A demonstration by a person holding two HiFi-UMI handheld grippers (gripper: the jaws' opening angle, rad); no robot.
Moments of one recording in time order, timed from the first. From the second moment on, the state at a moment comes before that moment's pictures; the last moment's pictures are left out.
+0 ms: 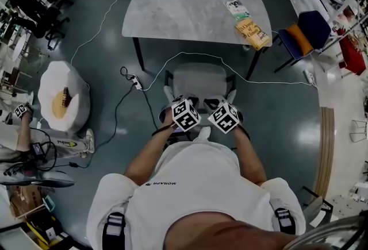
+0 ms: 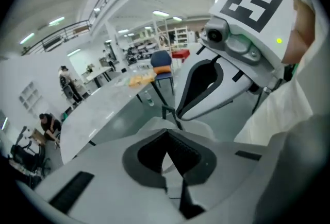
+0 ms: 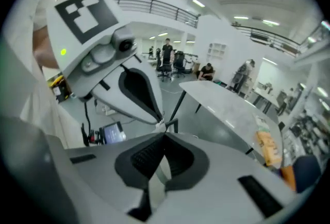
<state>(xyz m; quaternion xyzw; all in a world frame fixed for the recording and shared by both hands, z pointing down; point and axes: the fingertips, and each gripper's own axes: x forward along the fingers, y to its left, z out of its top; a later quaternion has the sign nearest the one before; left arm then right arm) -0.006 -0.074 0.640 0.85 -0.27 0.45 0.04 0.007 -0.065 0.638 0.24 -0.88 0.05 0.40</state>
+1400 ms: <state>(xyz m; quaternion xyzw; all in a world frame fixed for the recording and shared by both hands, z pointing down) -0.011 -0.117 0.413 0.86 -0.50 0.05 0.07 0.024 -0.117 0.407 0.50 -0.86 0.03 0.03</state>
